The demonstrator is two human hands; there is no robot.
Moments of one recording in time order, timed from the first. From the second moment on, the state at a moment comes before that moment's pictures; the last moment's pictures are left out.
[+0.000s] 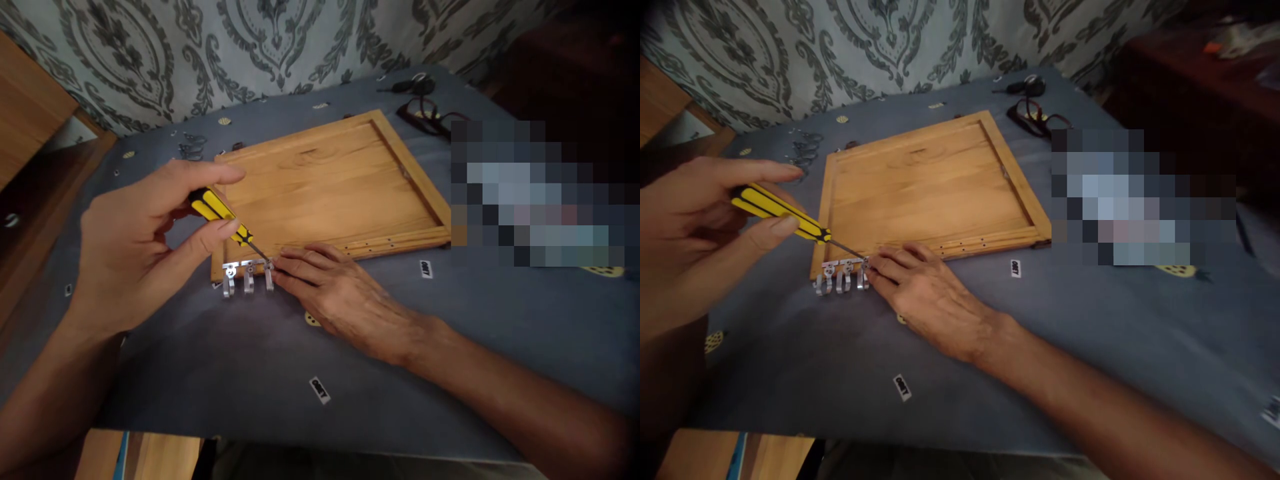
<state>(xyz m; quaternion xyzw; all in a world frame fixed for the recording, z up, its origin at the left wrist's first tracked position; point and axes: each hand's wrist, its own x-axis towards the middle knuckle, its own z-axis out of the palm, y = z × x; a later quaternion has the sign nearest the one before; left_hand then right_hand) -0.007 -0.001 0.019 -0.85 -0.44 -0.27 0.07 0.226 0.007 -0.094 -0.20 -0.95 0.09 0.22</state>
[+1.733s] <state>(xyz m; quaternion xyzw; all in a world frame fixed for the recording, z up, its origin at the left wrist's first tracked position) 0.007 -0.009 0.007 -0.76 -0.49 -0.42 0.07 0.225 0.006 -0.090 -0.21 -0.95 0.10 0.21</state>
